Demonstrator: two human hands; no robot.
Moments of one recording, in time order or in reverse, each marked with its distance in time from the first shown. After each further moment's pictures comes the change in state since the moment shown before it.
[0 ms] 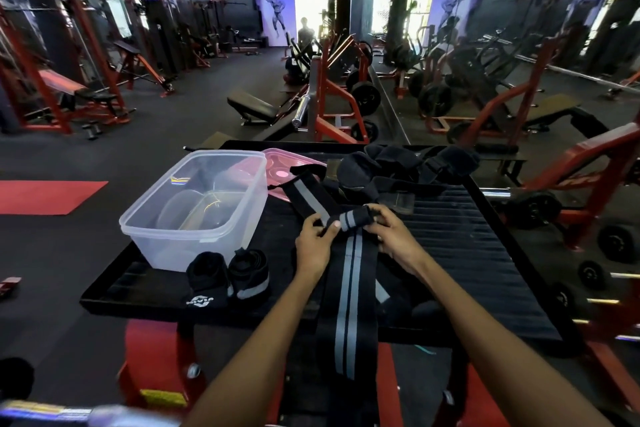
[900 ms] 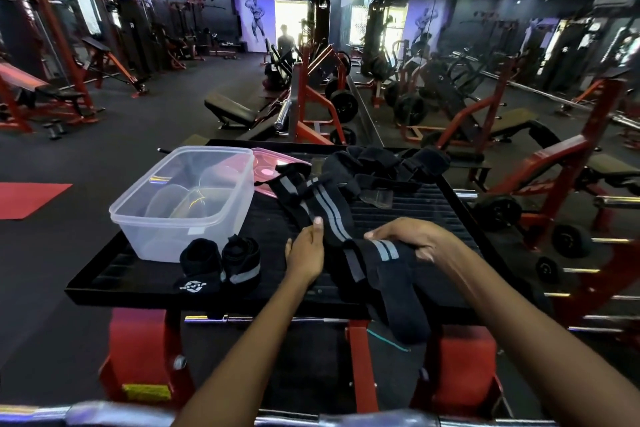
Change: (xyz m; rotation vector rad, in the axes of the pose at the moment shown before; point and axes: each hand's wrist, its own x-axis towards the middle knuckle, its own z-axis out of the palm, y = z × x) left_hand -0.034 0.000 -0.006 0.297 -0.117 0.054; right_hand -0.067 -0.059 -0.015 -0.182 -0.076 0.475
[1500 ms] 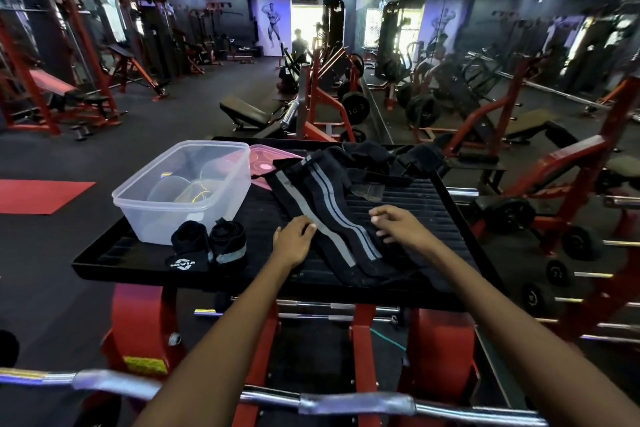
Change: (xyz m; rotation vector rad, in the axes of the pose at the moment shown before) left_hand -0.006 0.001 0.000 0.309 -0.063 0.137; right_hand 0.008 0.037 -0.037 -0.279 0.242 -0.385
